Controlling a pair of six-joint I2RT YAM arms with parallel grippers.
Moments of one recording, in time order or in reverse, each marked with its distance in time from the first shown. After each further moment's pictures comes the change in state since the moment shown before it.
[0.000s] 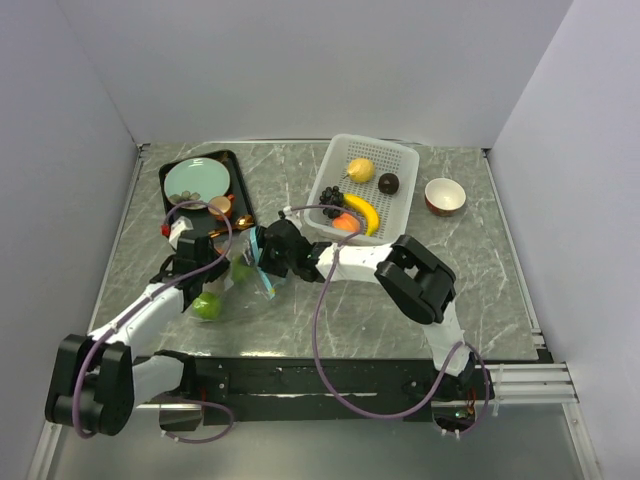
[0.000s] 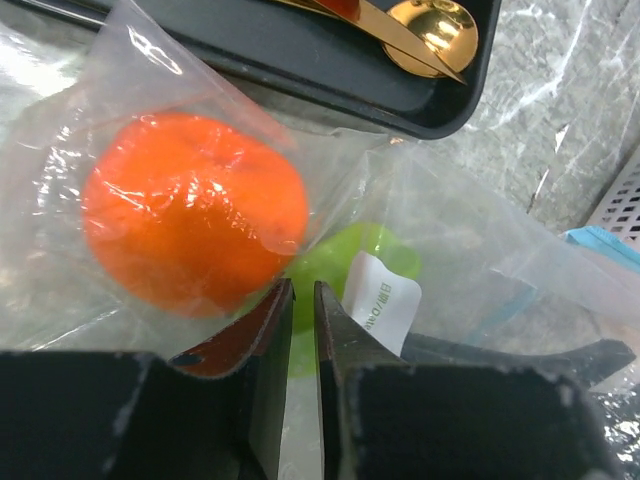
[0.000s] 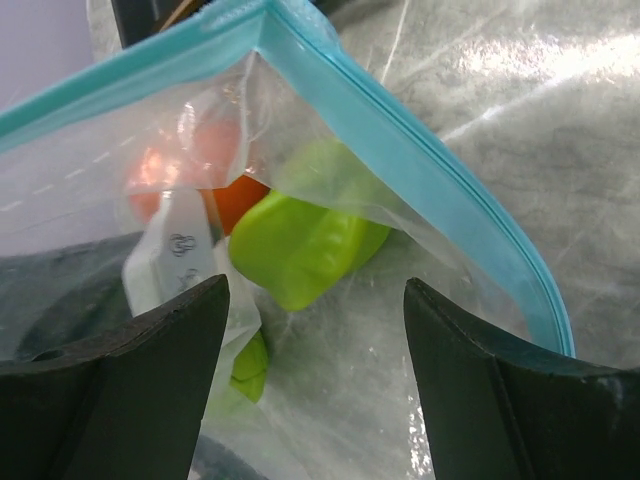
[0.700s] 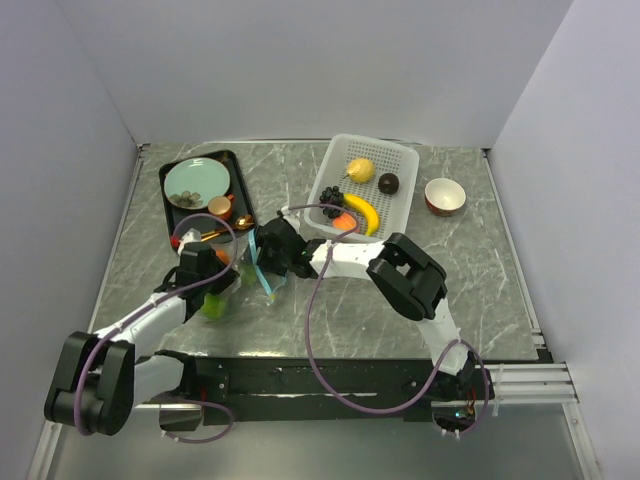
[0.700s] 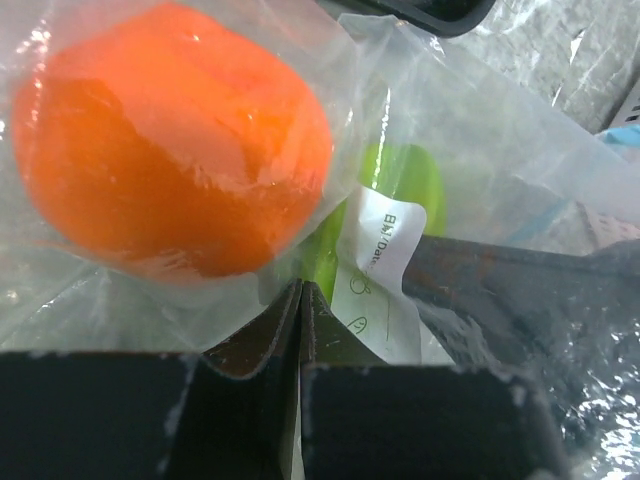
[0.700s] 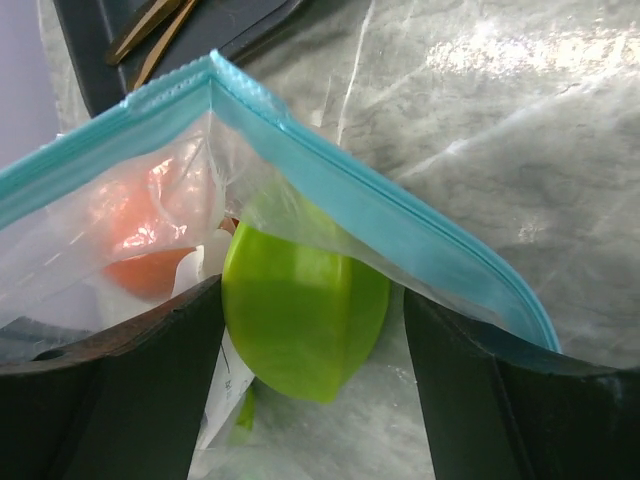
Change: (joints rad) left arm -0.016 0.006 -0.117 0.111 0.138 -0.018; right arm -0.007 0.068 0.080 -0.068 0.031 -0.006
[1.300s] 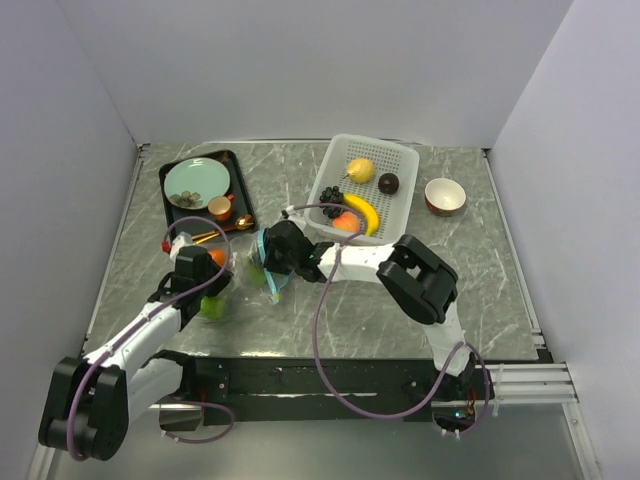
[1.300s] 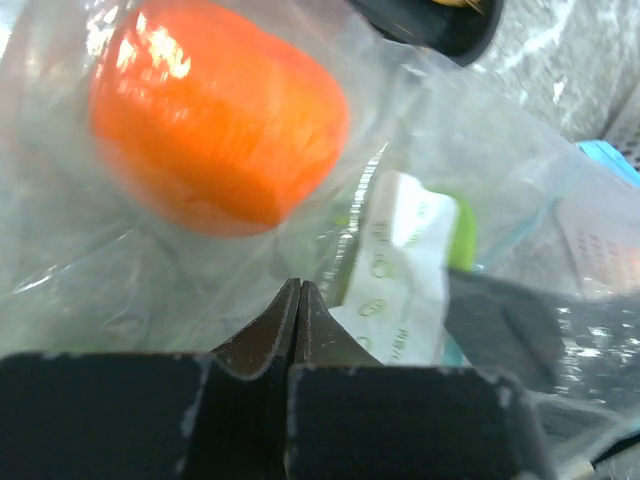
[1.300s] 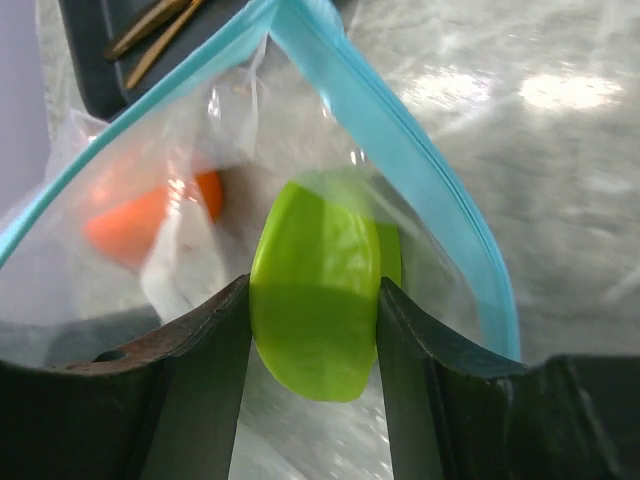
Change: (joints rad) left arm -0.002 -0.130 -0.019 -0.084 -0.069 -0.059; right arm 0.000 -0.080 -0.101 0.040 0.046 -0.082
